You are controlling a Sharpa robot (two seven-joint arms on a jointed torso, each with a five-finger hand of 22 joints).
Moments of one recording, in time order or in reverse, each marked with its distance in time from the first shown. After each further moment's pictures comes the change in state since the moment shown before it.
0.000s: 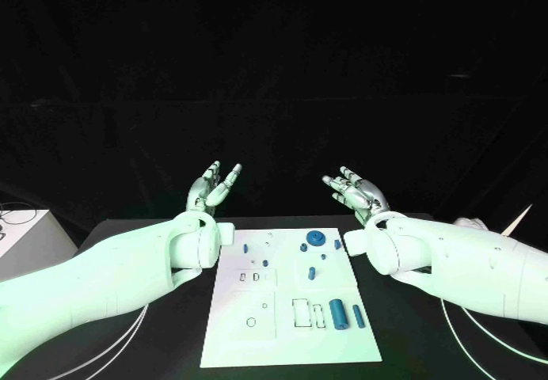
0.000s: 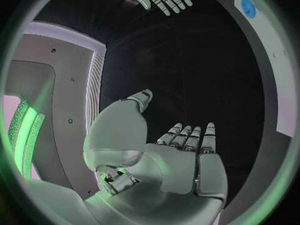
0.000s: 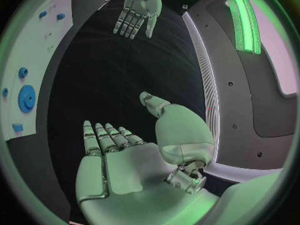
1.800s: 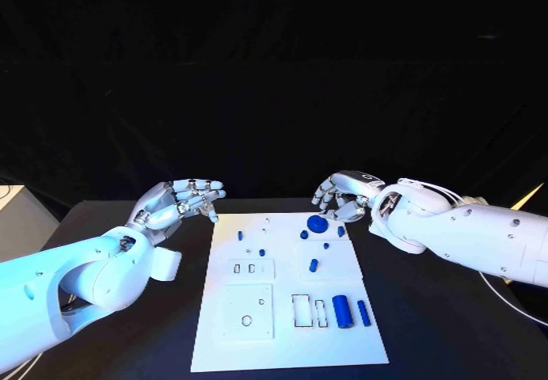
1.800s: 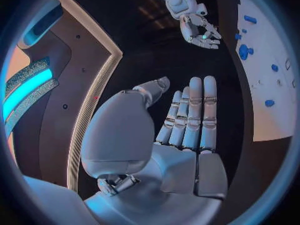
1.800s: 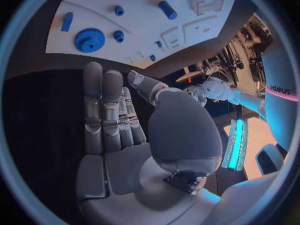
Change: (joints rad) left arm 0.052 -0.419 -0.001 0.481 -0.117 0.346 -0.026; left_hand 0.231 -0.121 0.223 -0.193 0.005 0.743 0.086 0.242 0.165 1.024 0.000 0.066 0.062 0.962 -0.066 0.781 0.561 0.016 0.750 -0.067 0.919 0.491; right arm 0.142 -0.088 -0.026 0.008 -1.335 0.167 -0.323; right_hand 0.357 -0.244 0.057 -0.045 0.013 0.943 0.026 0.223 0.210 1.141 -0.174 0.051 0.060 1.360 -0.249 0.825 0.701 0.059 1.166 -0.203 0.853 0.577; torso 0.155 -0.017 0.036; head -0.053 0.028
